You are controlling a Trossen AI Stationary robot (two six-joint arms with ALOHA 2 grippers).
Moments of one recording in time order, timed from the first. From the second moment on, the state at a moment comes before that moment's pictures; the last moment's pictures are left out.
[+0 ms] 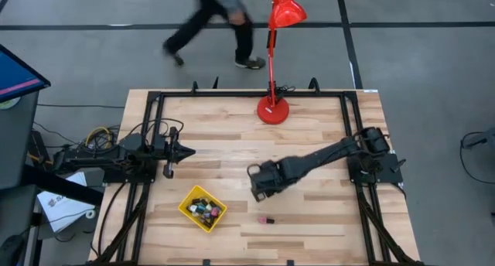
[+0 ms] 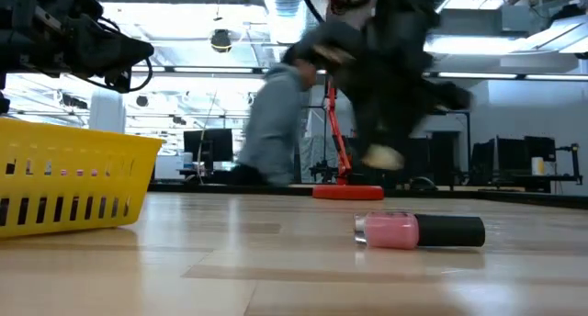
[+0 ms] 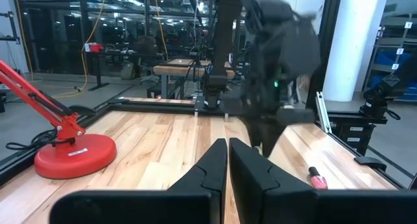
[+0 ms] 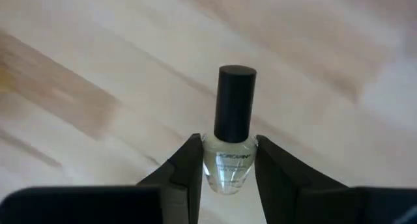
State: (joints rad) left arm 0.07 0.08 0.01 0.14 0.05 -0.06; right arm 0.27 1.94 1.41 -0.83 0.02 1.32
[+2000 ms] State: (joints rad) left arm 0.07 0.16 0.01 0.38 0.05 -0.36; right arm 0.22 2.39 2.11 -0.44 -0.11 0.31
